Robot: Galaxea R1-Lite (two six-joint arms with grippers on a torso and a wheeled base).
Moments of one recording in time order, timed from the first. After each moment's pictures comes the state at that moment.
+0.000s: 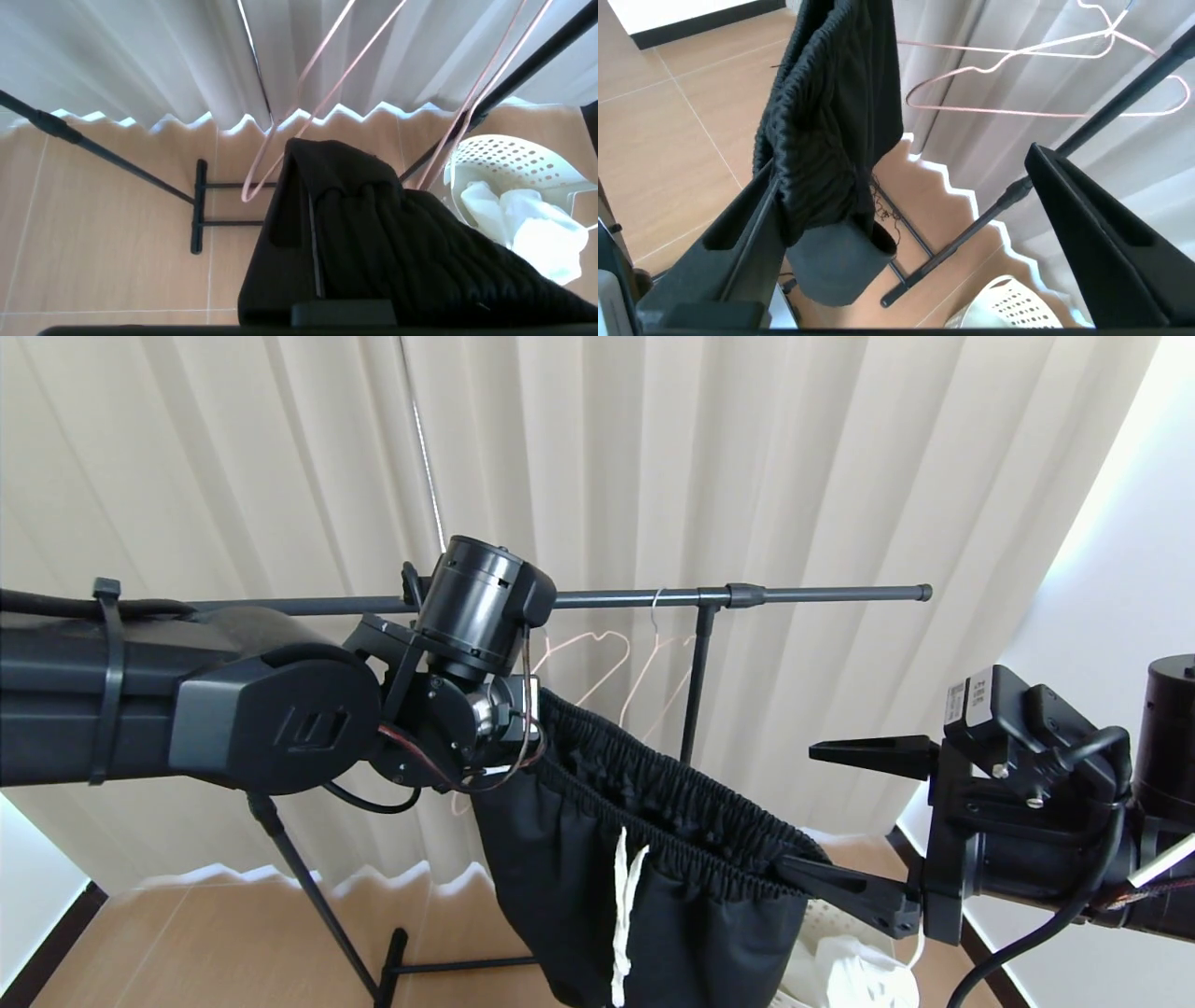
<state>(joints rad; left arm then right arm) -0.68 1.85 -1.34 0.16 0.65 -0.37 0.53 1.39 -0.59 -0.44 0.35 -0.28</state>
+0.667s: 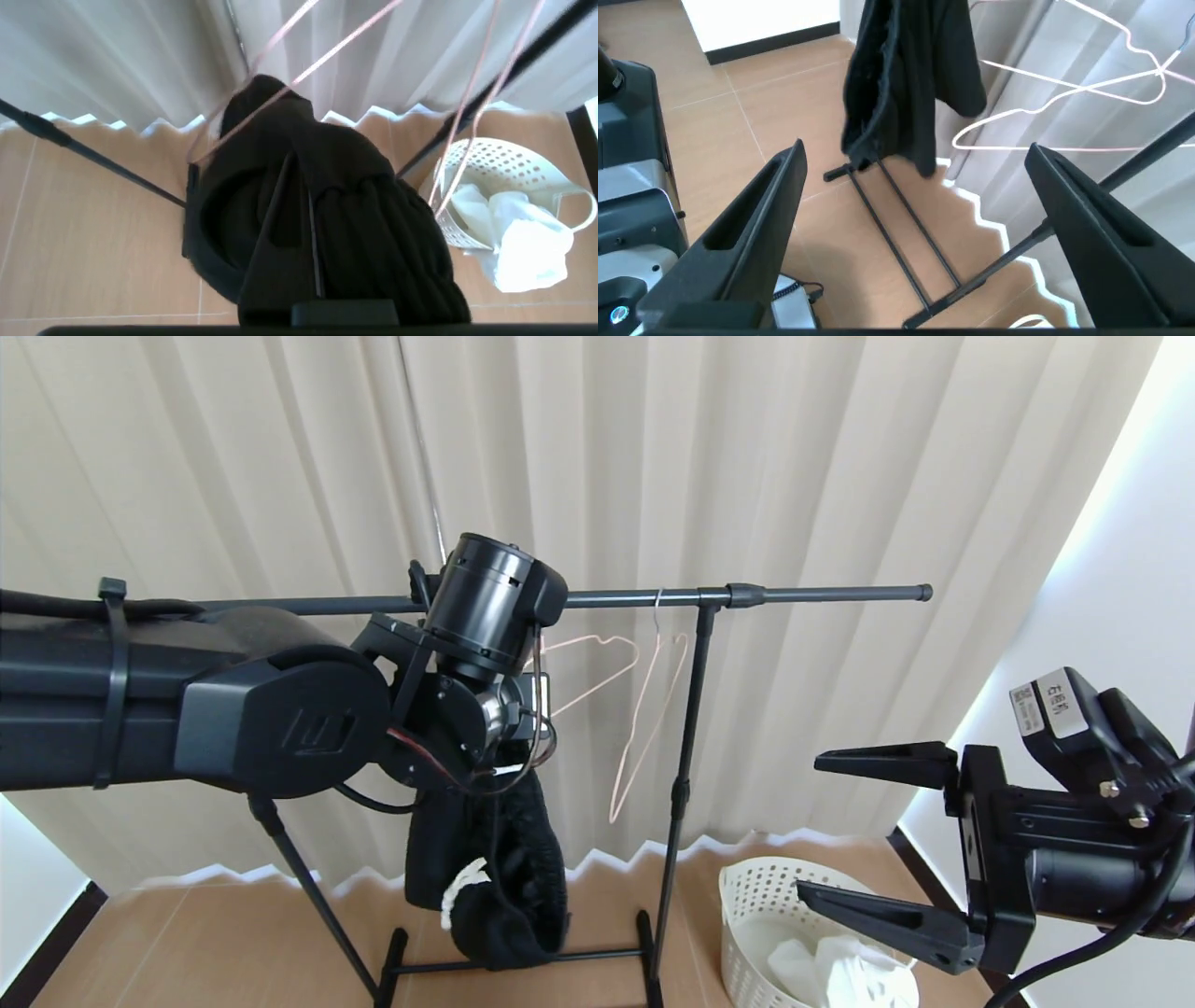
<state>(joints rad) -0.71 1.85 -1.35 0.15 0.65 -0.39 0.48 1.34 -0.57 -0.44 0.56 -0.28</state>
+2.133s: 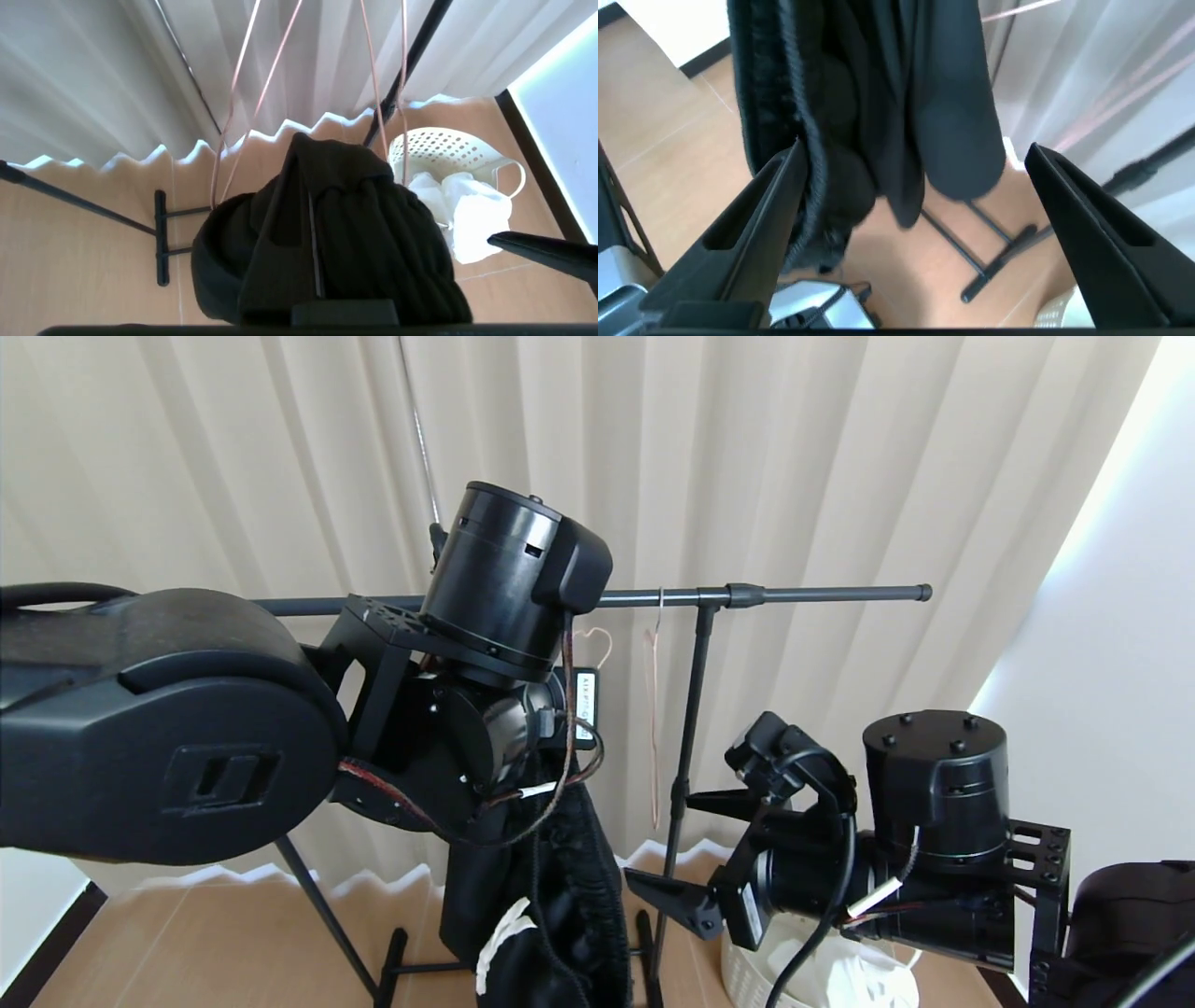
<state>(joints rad) -0.85 1.77 -1.35 0.15 0.65 -0.36 0.74 1.74 -0.65 -0.67 0.16 0.02</state>
